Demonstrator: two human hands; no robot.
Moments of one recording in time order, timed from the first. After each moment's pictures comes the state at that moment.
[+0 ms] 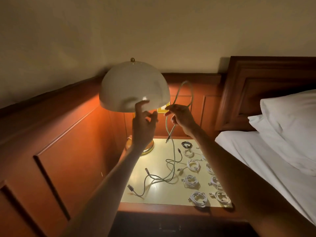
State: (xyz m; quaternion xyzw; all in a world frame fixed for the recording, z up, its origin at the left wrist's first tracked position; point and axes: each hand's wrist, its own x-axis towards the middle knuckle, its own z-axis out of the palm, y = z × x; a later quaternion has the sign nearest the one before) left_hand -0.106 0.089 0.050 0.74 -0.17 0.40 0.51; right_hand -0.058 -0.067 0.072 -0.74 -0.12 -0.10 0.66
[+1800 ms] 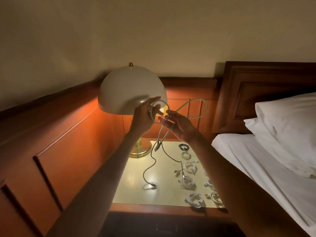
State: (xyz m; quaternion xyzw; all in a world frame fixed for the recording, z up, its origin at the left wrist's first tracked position) left_hand -0.090 0.092 0.087 0.79 -0.25 0.33 0.46; right_hand -0.067 -0.076 0.064 -0.45 -0.09 0.10 0.88
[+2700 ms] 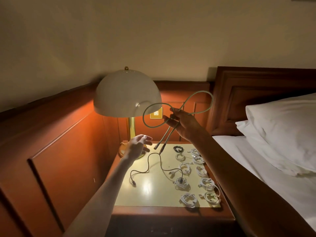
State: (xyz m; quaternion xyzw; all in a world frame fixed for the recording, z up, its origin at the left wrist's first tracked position) left_hand -0.119 0.103 0.005 0.82 -0.06 0.07 0.57; right_hand -0.120 -0.091 0.111 -0.50 -0.01 0.02 0.87
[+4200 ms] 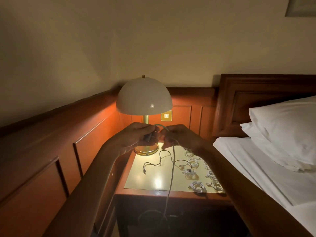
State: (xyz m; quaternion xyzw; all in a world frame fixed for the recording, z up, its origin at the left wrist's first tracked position) left_hand -0.304 0.151 0.121 0.70 -0.17 -0.09 0.69; right_hand -0.265 -0.058 0.099 -0.79 -0.28 0.05 0.55
